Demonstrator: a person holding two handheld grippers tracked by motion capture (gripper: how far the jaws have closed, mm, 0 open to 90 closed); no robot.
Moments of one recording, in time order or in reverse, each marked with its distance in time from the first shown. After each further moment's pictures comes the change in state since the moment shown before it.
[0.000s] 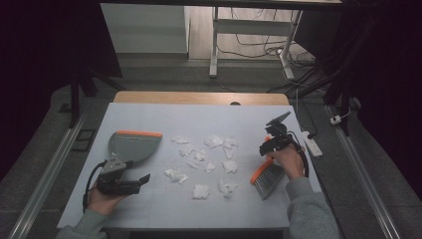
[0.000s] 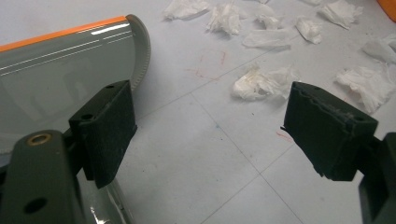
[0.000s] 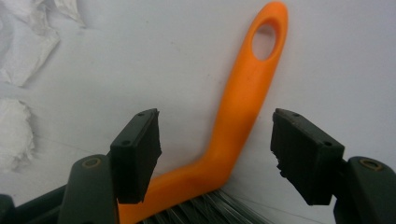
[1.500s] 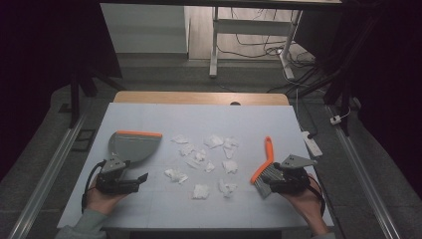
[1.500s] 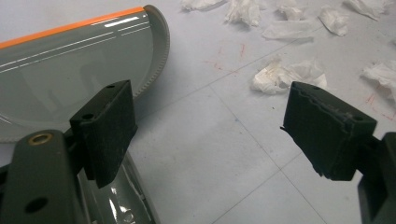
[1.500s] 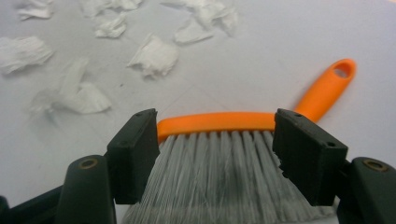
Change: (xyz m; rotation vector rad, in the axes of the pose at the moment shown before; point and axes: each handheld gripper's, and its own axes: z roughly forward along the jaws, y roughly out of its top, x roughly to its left) left arm 0.004 -0.002 0.002 0.027 0.057 -0.005; right arm 0.014 -0.136 -0.029 -0.577 0.181 -0.408
